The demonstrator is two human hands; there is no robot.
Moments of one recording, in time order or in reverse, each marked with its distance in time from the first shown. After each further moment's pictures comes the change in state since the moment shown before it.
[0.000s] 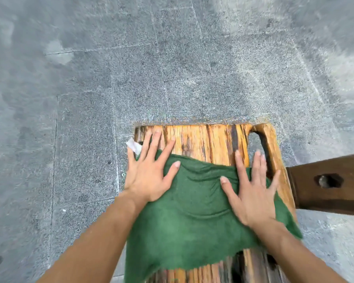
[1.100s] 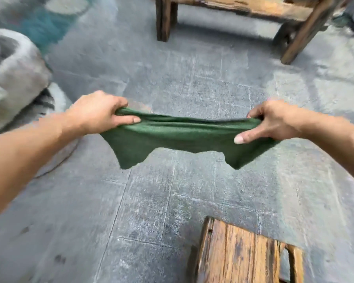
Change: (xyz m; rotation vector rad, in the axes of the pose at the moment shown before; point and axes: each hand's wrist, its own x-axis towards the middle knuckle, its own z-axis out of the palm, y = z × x) left_hand 0.007 -0.348 -0.505 0.035 0.268 -0.136; right_hand 0.205 -0.425 -0.466 0.047 -0.392 -0.577
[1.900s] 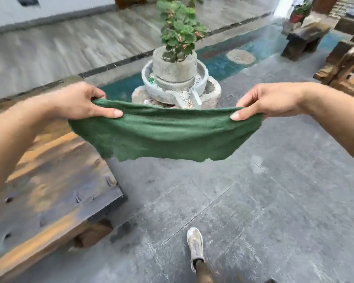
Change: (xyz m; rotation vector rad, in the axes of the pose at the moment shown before) left_hand -0.511 -0.153 -0.423 -0.312 0.103 -1.003; right_hand -0.087 -0.588 -0.059 0.023 -0.751 -0.650
